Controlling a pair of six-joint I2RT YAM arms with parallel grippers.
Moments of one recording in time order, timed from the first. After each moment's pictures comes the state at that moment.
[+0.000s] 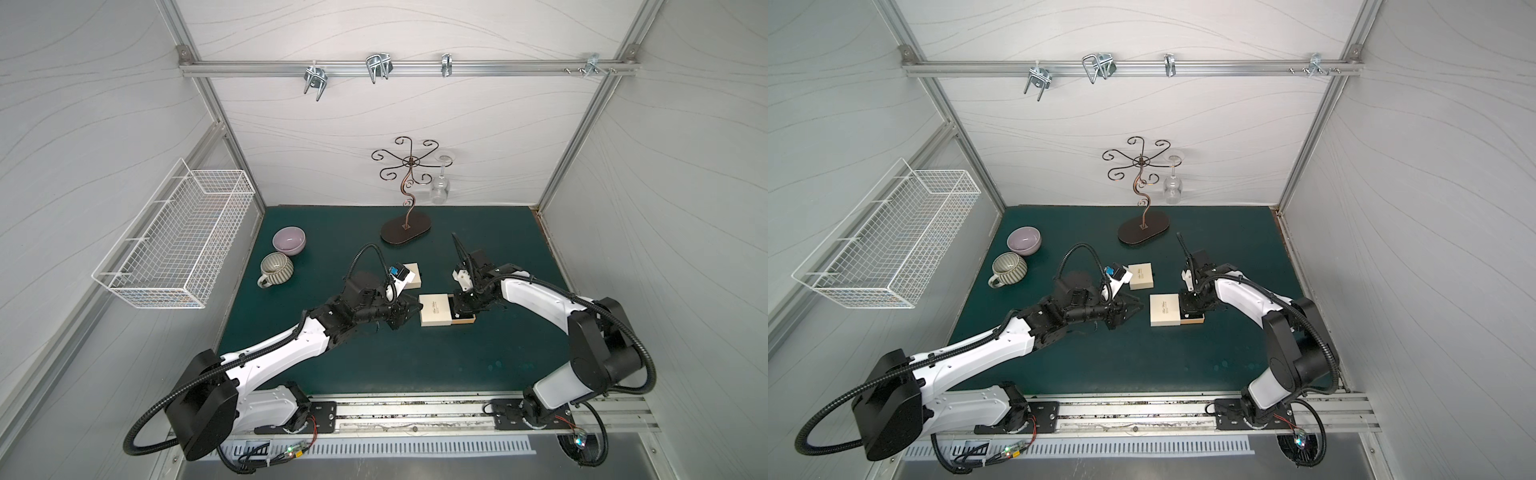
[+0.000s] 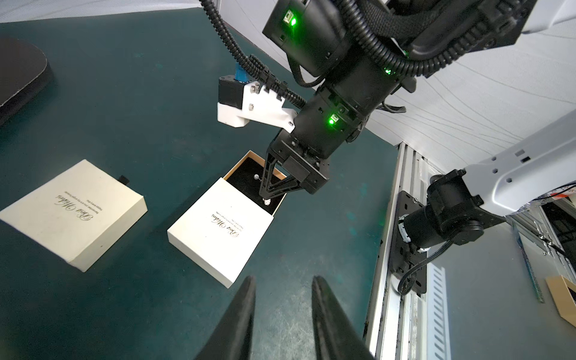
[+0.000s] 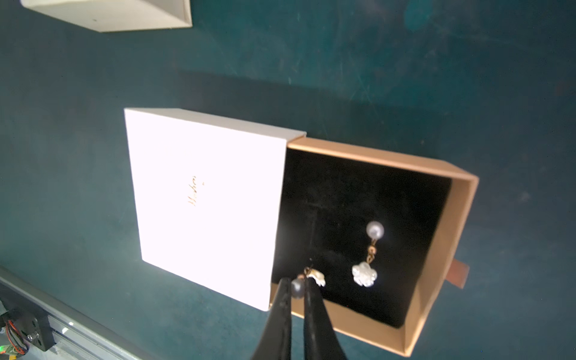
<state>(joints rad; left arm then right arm) -0.75 1.20 0.70 0.05 0.41 -0.21 0.48 1.56 0.97 -0.69 -0.25 0.27</state>
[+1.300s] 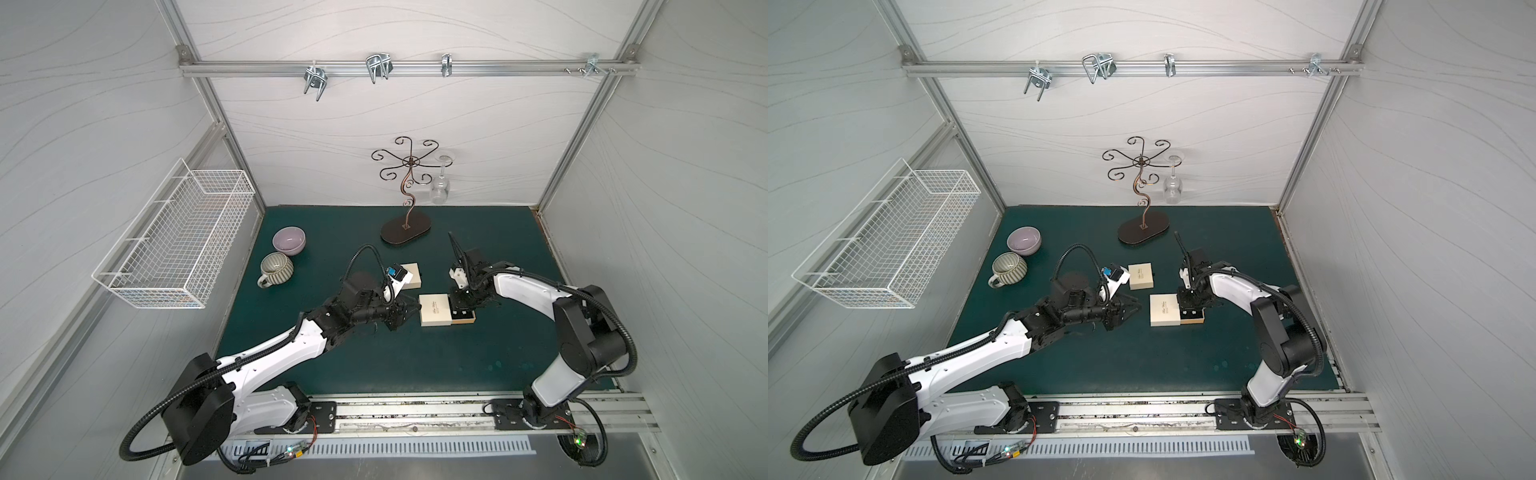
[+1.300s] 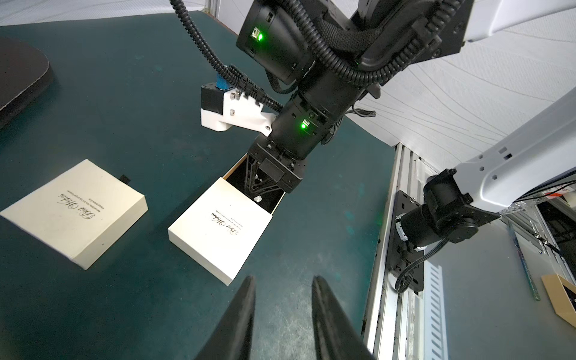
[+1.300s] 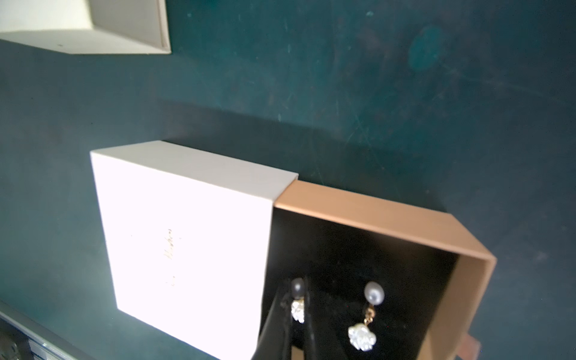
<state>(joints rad) -0.74 1.18 0.69 0.05 0.42 -0.21 0.47 1.65 1.00 -0.64 -0.24 0.25</state>
